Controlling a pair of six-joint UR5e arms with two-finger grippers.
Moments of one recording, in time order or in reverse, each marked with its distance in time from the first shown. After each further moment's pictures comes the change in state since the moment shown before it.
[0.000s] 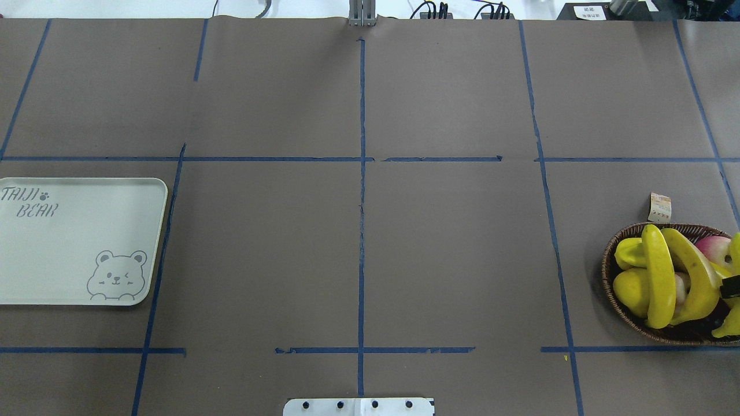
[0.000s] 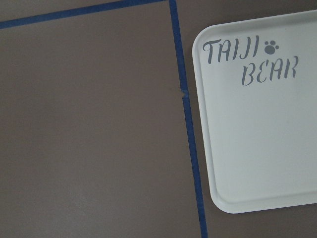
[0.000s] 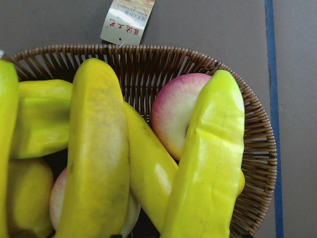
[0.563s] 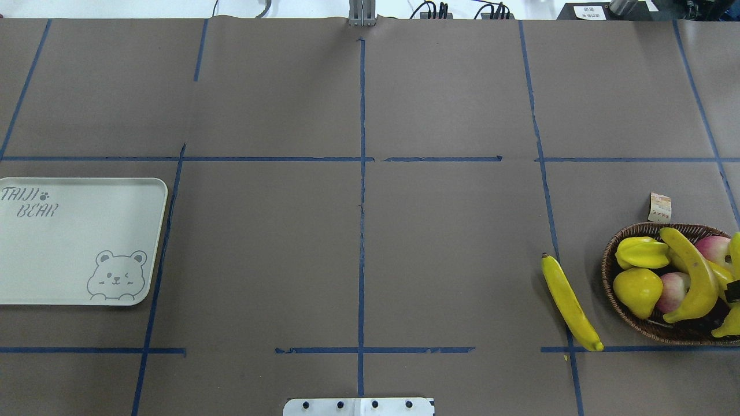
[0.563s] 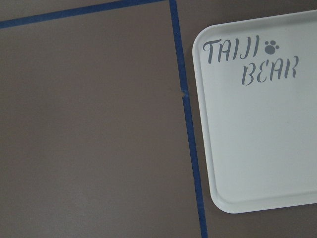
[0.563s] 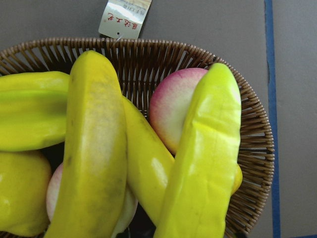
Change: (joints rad) left arm 0.000 0.000 0.000 0.000 0.000 0.000; right arm -0.005 -0.012 0.003 0.000 0.001 -0.004
